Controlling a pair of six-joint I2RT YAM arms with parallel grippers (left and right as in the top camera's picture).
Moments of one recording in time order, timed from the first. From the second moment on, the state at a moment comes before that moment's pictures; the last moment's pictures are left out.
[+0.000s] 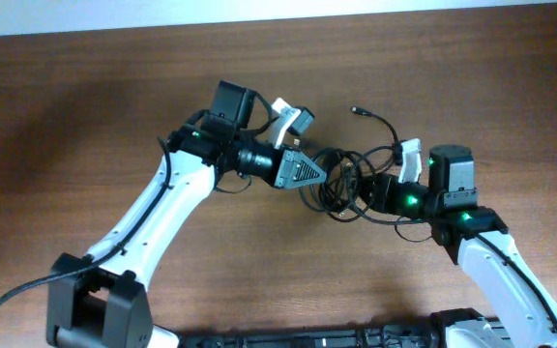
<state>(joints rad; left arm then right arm) -0.44 1.65 1.27 -0.66 1.05 -0.06 0.07 1.18 0.56 -0.20 -0.72 0.46</state>
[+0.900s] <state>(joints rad) -0.59 1.65 1.27 -0.63 0.77 -0.12 0.07 1.18 0.56 -0.30 -0.87 0.46</state>
